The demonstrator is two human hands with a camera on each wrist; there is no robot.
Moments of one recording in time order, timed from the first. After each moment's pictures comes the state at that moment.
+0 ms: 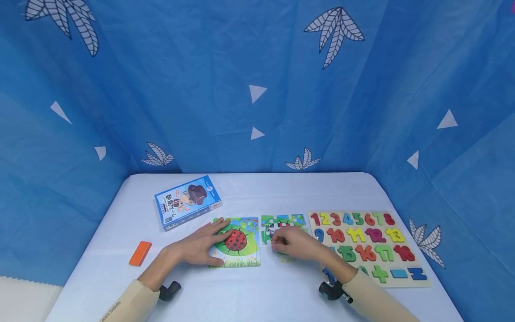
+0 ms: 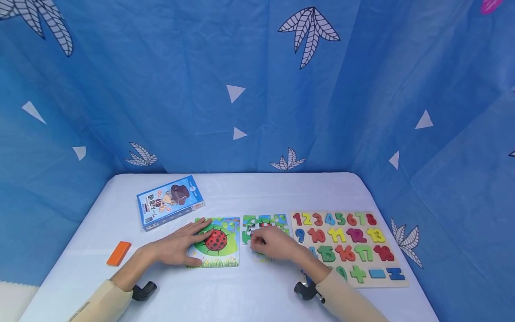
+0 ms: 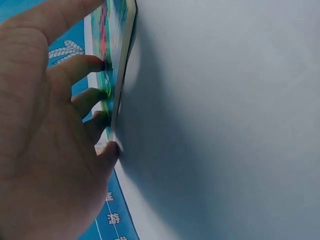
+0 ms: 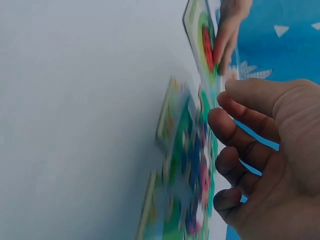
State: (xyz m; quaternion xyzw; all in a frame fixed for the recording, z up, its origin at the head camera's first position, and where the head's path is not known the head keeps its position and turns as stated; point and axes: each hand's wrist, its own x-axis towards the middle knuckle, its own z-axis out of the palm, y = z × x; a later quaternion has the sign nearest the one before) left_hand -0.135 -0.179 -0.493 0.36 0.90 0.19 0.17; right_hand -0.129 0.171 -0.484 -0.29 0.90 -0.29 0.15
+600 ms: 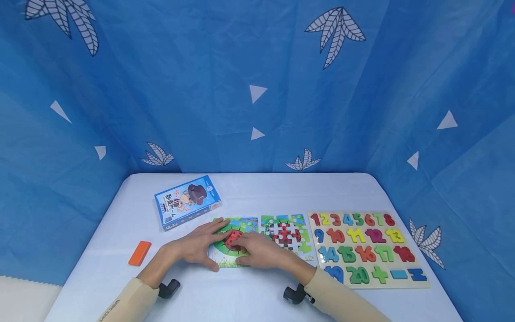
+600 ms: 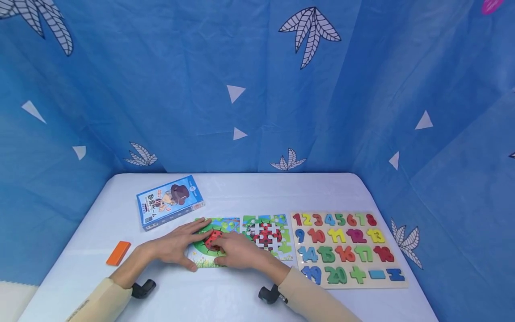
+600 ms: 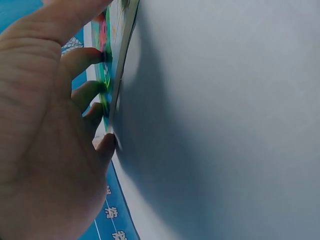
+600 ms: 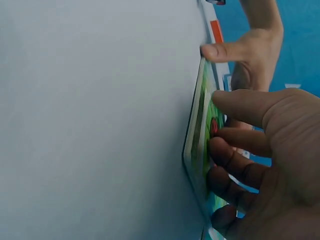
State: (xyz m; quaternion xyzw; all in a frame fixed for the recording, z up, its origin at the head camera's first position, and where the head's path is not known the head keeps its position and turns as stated) left_hand -0.139 -0.184 -0.491 0.36 0.89 0.20 0.19; right_hand -0.123 0.075 -0.491 -0.38 0.89 -0.20 0.14
